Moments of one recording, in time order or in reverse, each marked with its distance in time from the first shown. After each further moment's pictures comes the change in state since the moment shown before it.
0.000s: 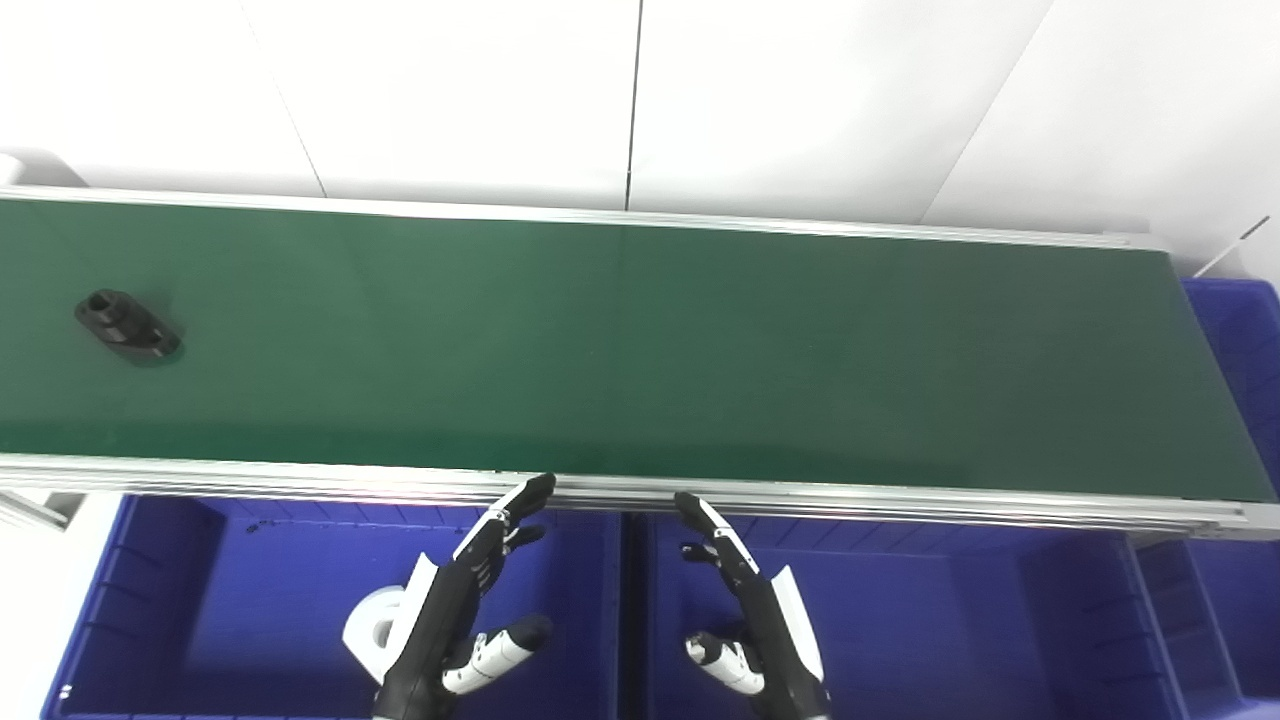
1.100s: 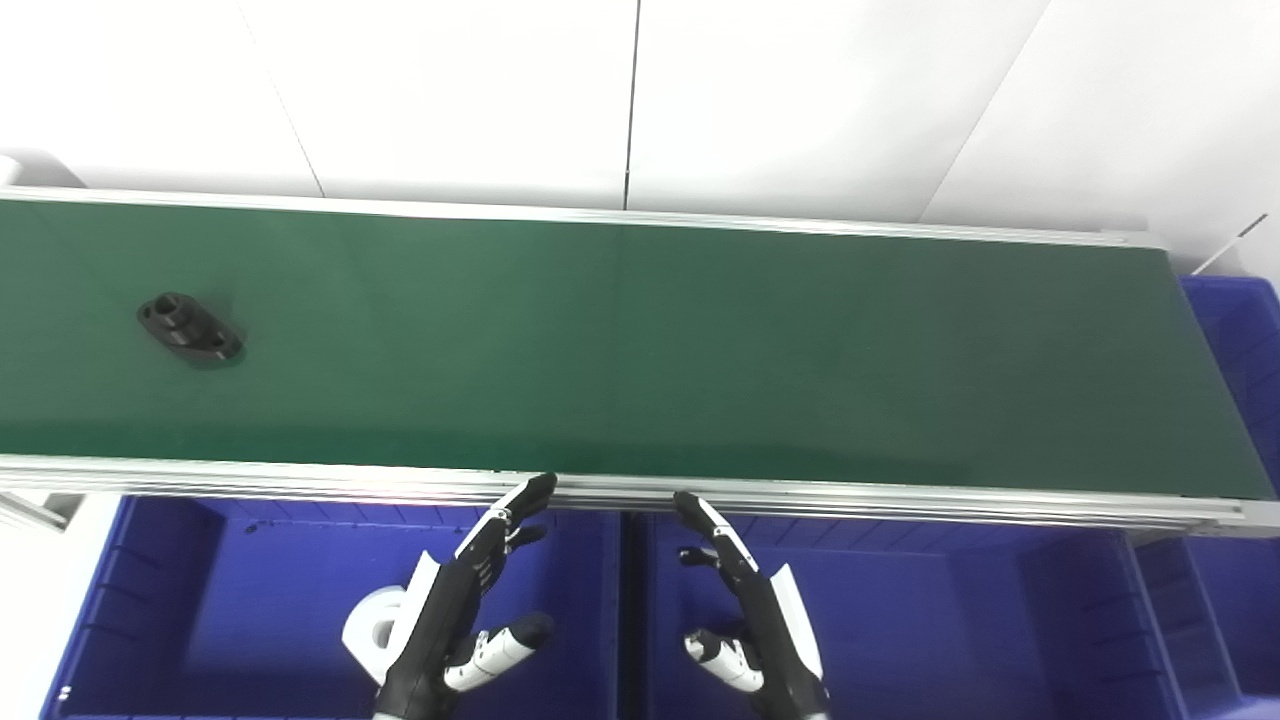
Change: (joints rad) left arm -0.010 0.001 0.001 0.016 0.002 -0.001 -0.001; right arm -0.007 0.002 0.000 0.013 0.004 -0.001 -0.002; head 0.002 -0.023
